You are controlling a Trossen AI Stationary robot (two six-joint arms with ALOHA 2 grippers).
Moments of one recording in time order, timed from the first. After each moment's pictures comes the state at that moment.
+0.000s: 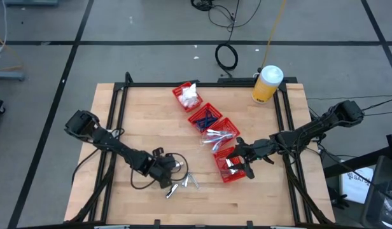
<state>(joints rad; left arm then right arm) -0.49 1.72 0.80 -0.39 -0.25 -0.79 0.33 1.16 0.43 0.30 0.03 0.35</state>
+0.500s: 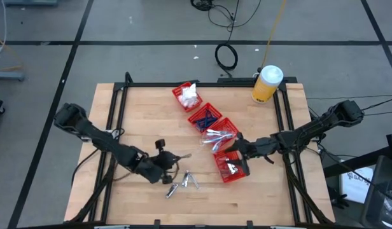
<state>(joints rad) -0.53 1.48 0.84 -0.22 -0.65 -0.42 0.33 1.16 0.43 0.39 0.15 0.30</state>
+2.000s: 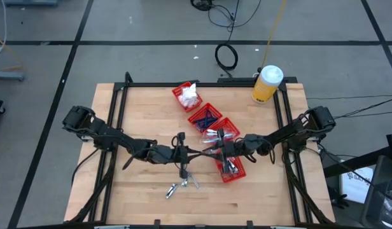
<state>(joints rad) -0.34 1.60 0.84 0.50 -0.44 0.15 0.22 1.64 0.57 1.19 0.07 -0.09</state>
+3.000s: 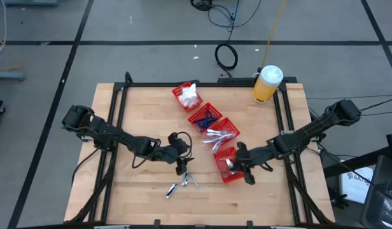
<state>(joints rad) -0.30 1.59 0.84 0.07 -0.39 -0.41 0.42 1.20 0.60 0.04 0.08 0.41</state>
